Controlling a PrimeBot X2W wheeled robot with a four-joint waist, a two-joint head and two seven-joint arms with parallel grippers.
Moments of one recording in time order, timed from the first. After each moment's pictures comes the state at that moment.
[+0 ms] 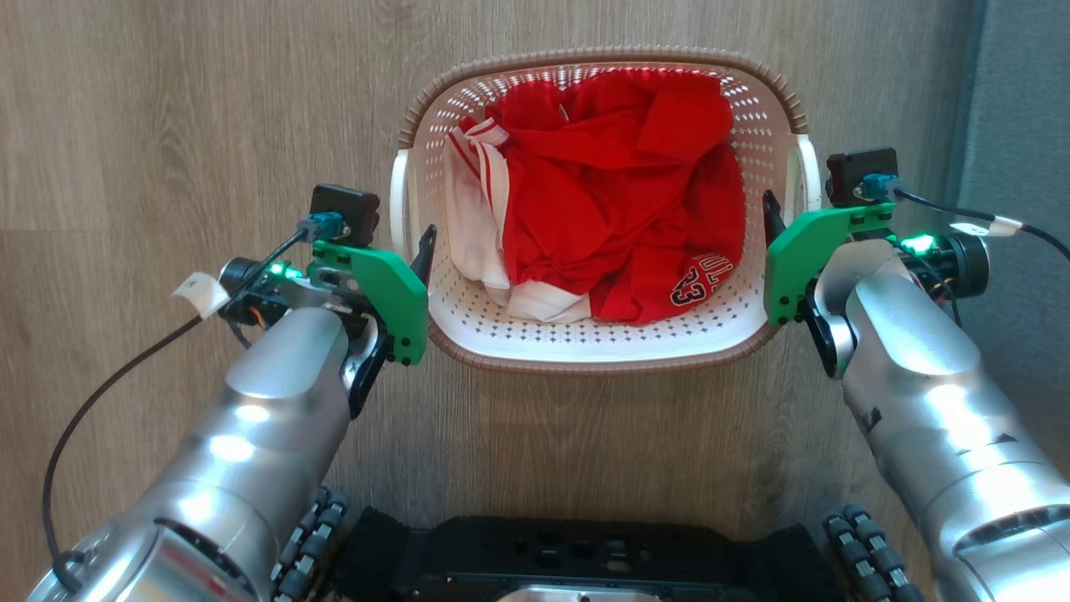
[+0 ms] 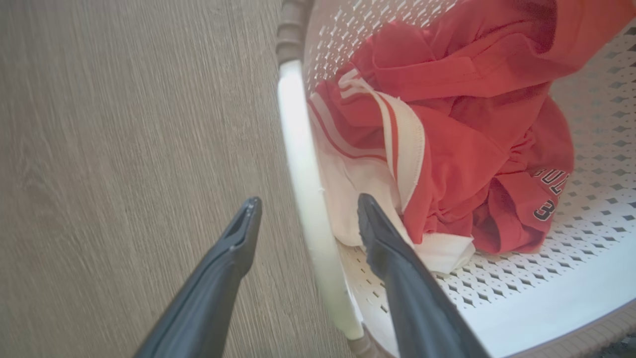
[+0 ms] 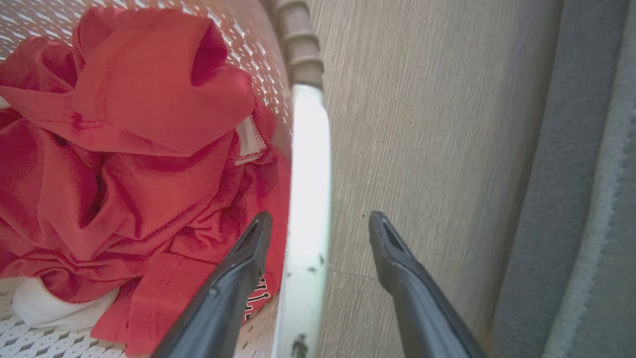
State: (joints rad) left arm -0.89 0.03 -0.89 1.22 -0.73 -0.10 -0.23; right arm -0.86 -0.07 0.28 1.13 0.22 0.12 -0.12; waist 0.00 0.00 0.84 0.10
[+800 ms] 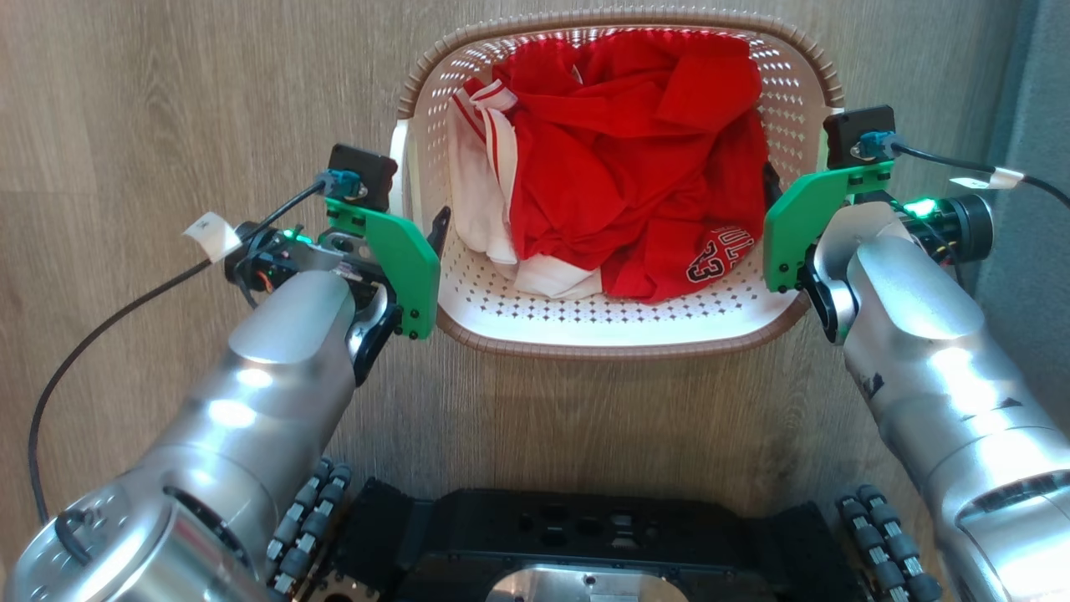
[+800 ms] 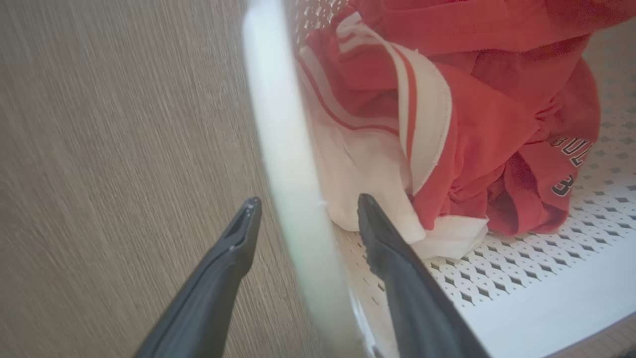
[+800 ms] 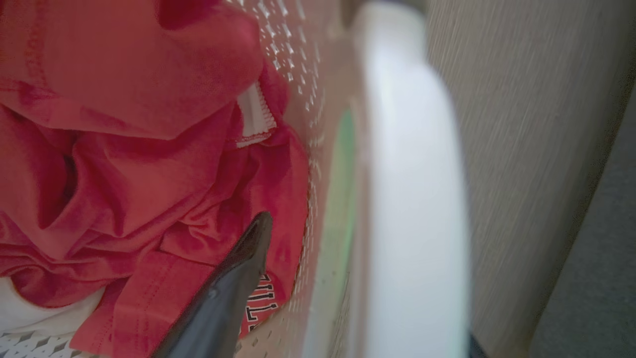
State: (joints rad) left arm -0.97 0.03 -1.04 1.22 -0.86 -0.11 -0.13; right arm -0.94 -0.07 0.32 1.17 0.25 0.12 -0.07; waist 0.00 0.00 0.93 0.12
